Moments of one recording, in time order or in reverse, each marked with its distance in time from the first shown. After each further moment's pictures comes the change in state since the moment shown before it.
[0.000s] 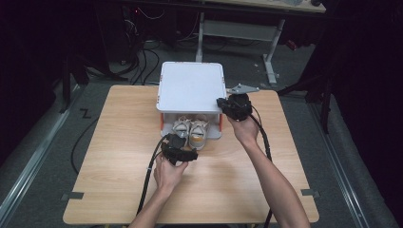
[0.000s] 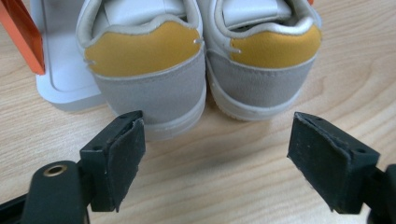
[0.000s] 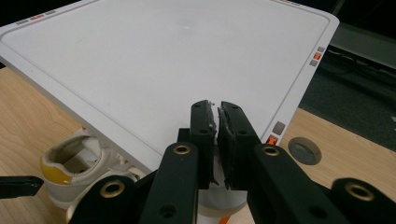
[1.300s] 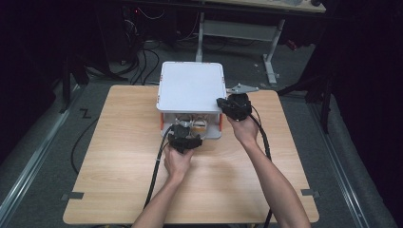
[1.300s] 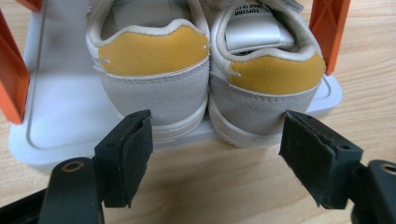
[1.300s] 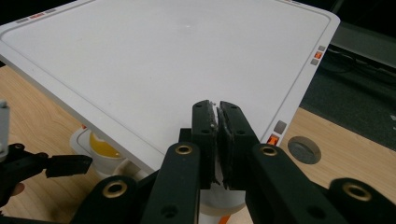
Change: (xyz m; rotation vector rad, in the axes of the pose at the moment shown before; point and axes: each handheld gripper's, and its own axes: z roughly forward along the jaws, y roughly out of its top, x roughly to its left) left arm 0.000 0.031 0.036 -0.077 0.030 -0.106; right arm 0.001 0.001 0.001 0.005 -0.002 0.000
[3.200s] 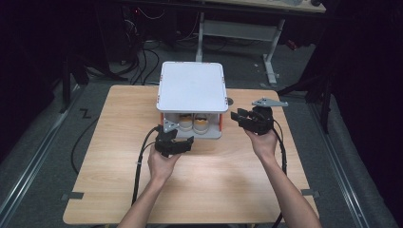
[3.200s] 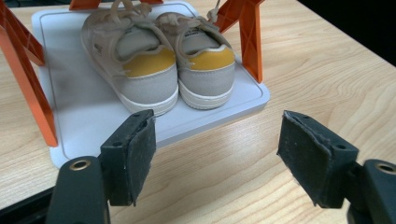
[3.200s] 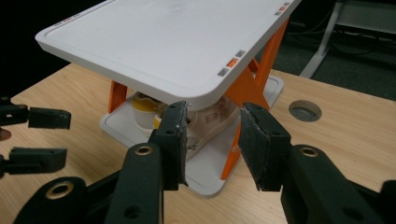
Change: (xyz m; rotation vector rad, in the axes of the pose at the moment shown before) left arm 0.034 -0.006 -0.071 -0.135 -0.227 0.103; right arm -0.026 -0.047 -0.055 -0.042 0.076 0.147
